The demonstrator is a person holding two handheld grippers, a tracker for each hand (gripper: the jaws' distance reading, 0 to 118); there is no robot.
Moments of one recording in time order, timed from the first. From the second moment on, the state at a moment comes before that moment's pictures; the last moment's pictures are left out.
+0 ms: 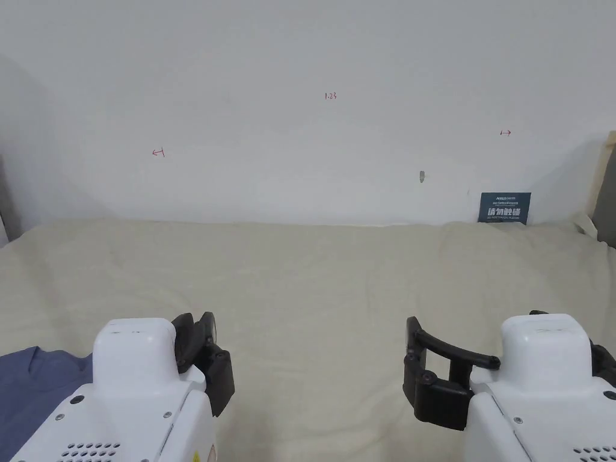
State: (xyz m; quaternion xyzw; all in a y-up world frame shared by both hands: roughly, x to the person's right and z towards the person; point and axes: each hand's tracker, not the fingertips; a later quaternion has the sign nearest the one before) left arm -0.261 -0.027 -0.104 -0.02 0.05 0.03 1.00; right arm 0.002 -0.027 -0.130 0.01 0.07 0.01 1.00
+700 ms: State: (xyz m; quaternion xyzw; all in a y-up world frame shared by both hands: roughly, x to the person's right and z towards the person) left arm -0.264 -0.025 -0.103 -0.01 0.05 0.02 1.00; right arm 0.014 -0.028 -0.137 0.00 0.06 -0.05 1.00
